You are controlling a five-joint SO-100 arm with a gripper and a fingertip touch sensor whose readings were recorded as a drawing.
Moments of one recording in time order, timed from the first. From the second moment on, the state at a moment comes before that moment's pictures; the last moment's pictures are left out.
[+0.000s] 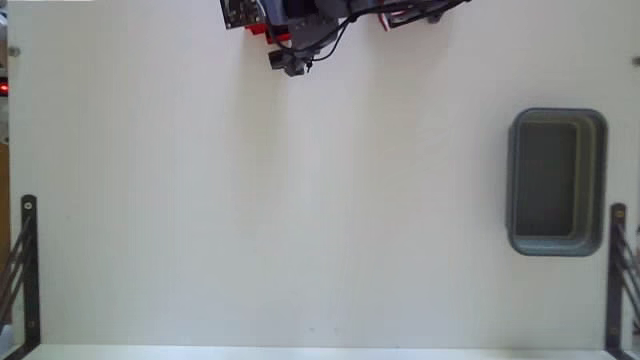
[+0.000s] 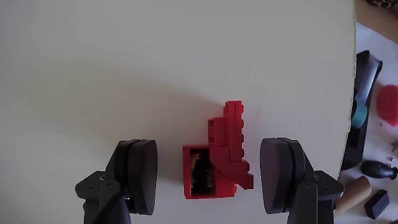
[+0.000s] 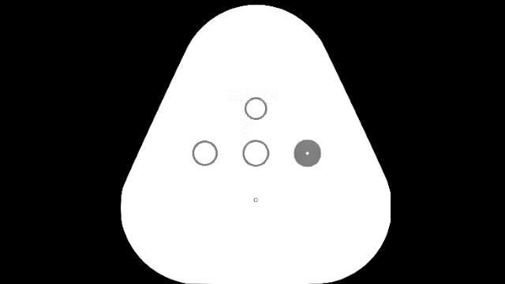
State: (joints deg) arm 74.5 152.5 153.4 56.2 -0.3
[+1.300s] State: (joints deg) arm 74.4 152.6 155.4 54.1 -0.3
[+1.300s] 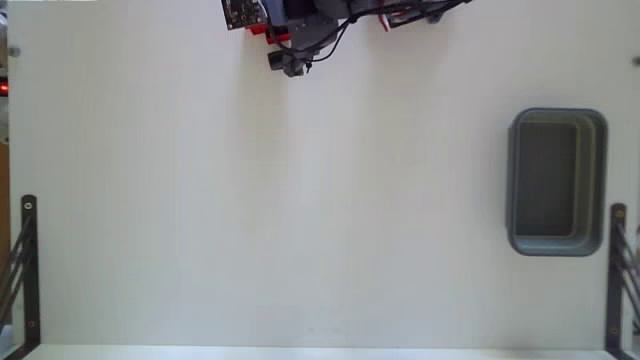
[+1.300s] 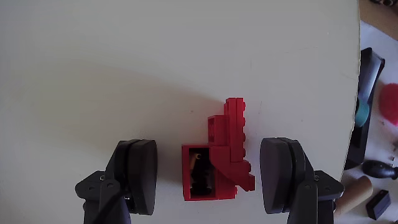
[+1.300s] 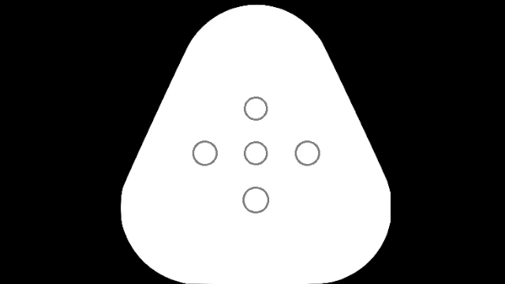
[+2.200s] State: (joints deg) arm 74.4 152.6 155.4 54.1 -0.3
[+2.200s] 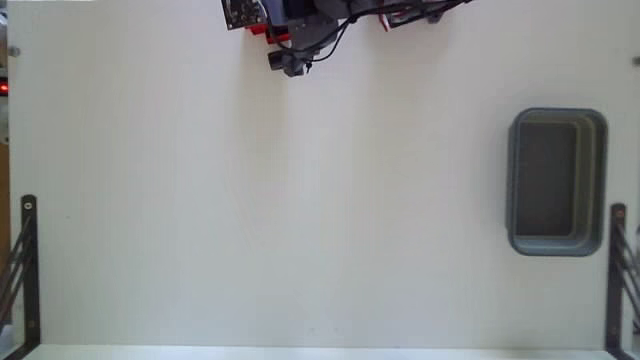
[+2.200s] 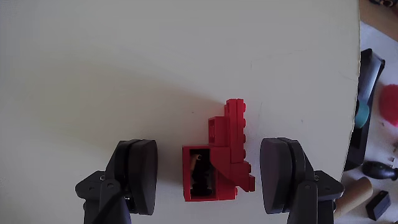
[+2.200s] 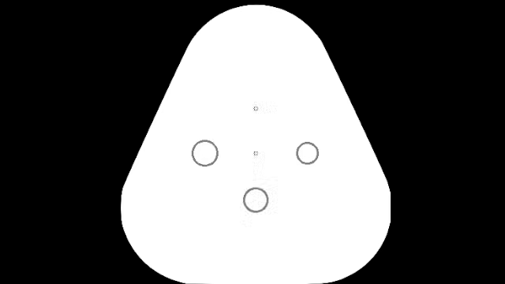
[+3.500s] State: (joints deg) arm 74.4 152.6 155.4 54.1 -0.3
